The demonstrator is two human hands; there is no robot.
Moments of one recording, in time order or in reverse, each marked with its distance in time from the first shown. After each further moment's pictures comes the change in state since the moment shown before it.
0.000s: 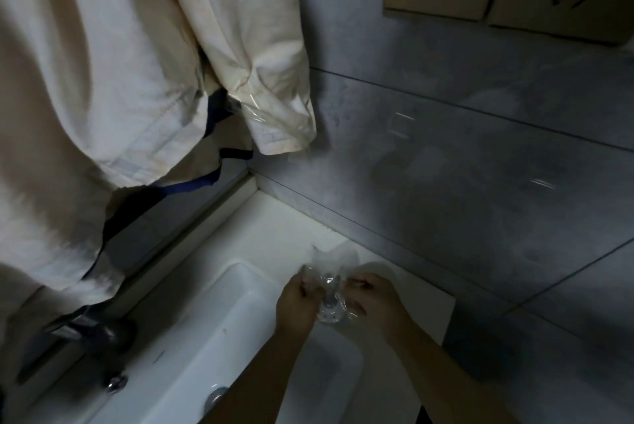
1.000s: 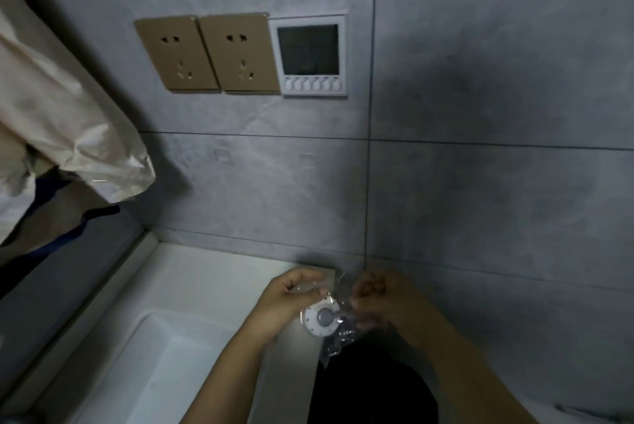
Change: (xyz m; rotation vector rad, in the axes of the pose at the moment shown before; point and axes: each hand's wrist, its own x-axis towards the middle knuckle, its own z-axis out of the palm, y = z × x) left_hand -0.146 0.121 0.064 -0.149 -0.663 0.221; right_hand -0.193 -0.025 -0.187 0.216 0.058 -0.127
